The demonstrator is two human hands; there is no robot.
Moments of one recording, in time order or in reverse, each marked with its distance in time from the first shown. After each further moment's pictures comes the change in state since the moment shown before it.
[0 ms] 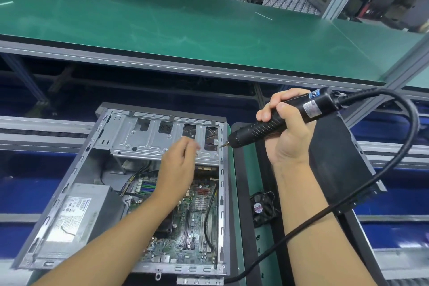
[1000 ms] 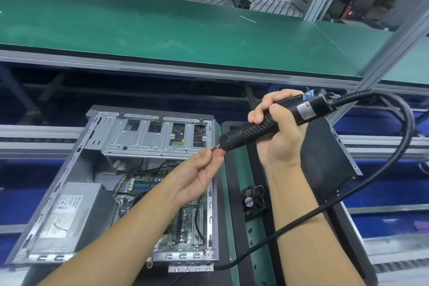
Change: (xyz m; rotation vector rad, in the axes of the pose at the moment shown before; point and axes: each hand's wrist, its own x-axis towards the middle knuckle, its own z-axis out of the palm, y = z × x) left_hand -0.015 0.039 0.036 -1.436 -0.252 -0.916; right_hand -0.026 -0.031 0.000 0.062 -0.022 -0.051
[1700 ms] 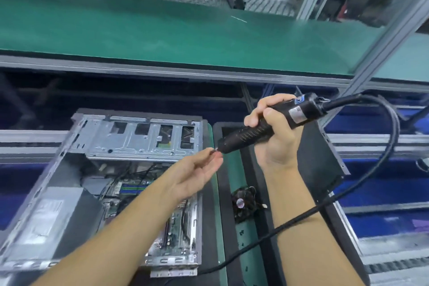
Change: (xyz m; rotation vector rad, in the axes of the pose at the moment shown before) left_hand 0.022 -0.014 0.020 0.057 0.095 -0.086; right_hand 0.004 -0.012 -0.032 -0.038 0.017 0.013
